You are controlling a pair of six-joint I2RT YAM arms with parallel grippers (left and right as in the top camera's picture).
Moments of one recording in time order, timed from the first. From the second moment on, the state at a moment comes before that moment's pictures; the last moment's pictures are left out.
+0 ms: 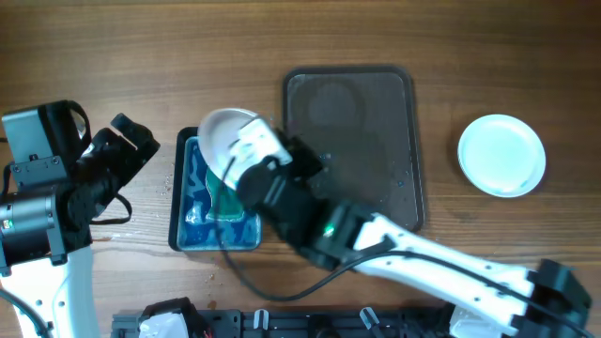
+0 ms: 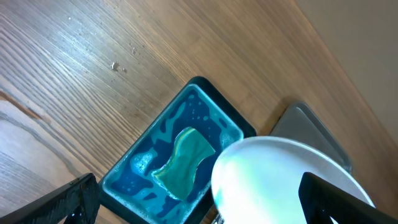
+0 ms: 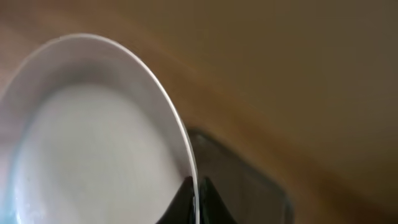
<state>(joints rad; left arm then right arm) 0.19 1.11 1.42 -1.28 0.05 -0.63 1.13 1.56 1.19 -0.18 0.86 -0.11</state>
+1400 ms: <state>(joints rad) 0.19 1.11 1.42 -1.28 0.06 -0.63 1.27 1.64 1.20 0.08 1.23 -0.56</state>
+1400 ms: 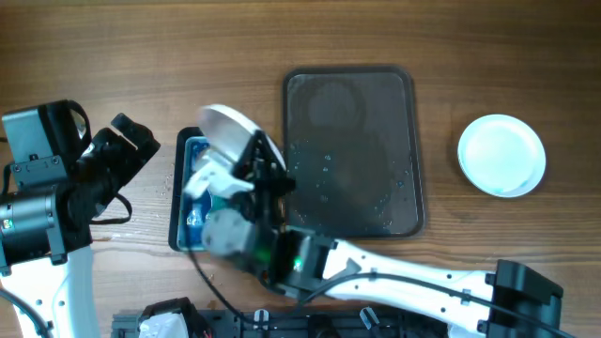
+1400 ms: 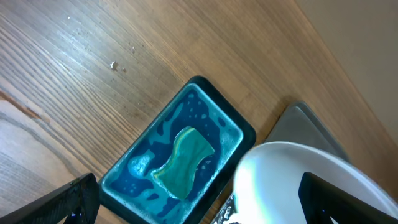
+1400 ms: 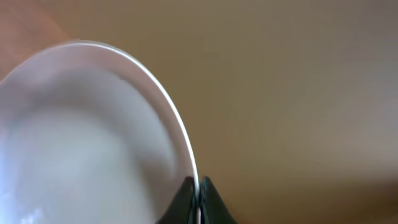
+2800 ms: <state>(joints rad) 0.19 1.11 1.42 -1.28 0.06 -0.63 -0.68 1.65 1.18 -0.95 -0.11 0.47</state>
